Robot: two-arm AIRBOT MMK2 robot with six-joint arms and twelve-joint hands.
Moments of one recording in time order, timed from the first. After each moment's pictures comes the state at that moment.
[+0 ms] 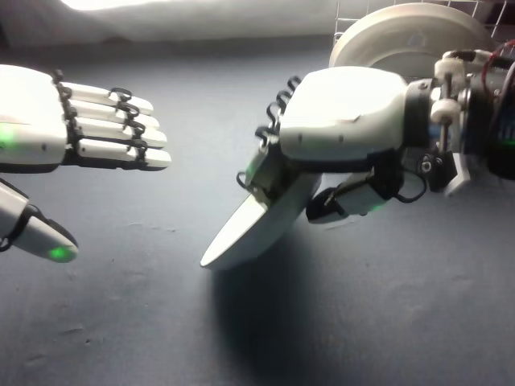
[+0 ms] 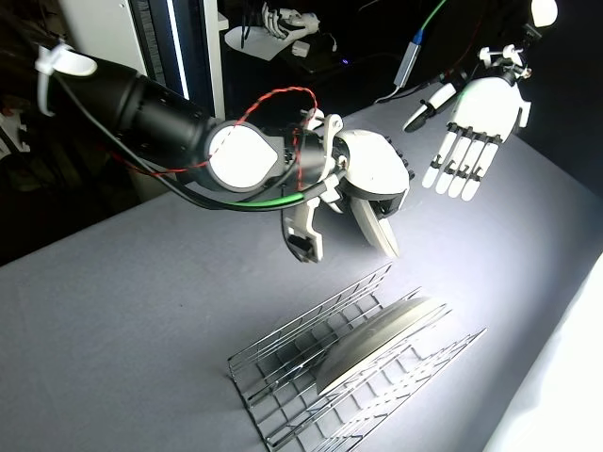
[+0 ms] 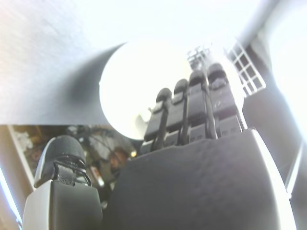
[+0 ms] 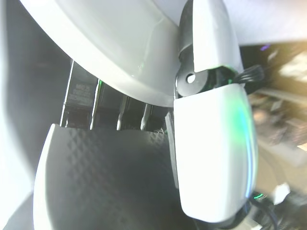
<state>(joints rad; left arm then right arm) 0.42 -0.91 1.48 1.51 -0.93 -0.09 -0.30 -1.20 1.15 -0.88 0.47 -0.18</state>
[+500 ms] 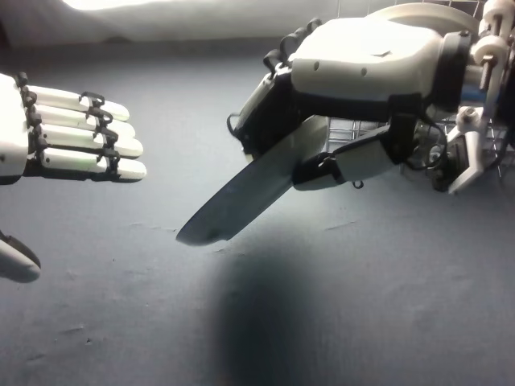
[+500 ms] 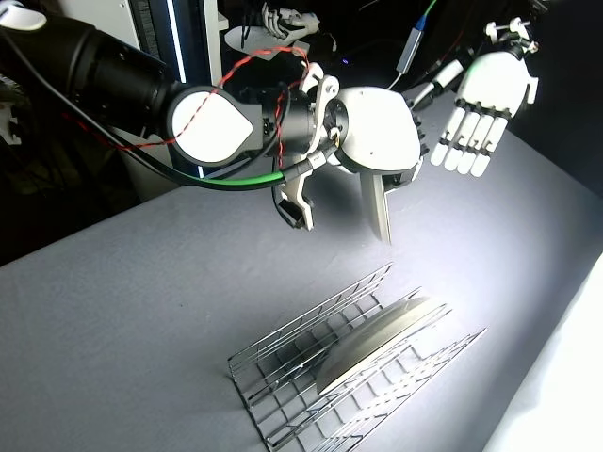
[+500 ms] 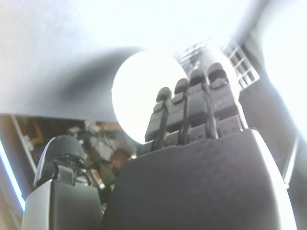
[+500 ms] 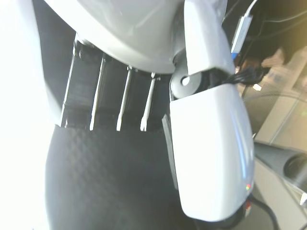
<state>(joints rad) 0.42 -0.82 1.44 1.55 -0.95 -0.09 -0.25 -1.11 1.05 -0.62 0.44 -0.18</state>
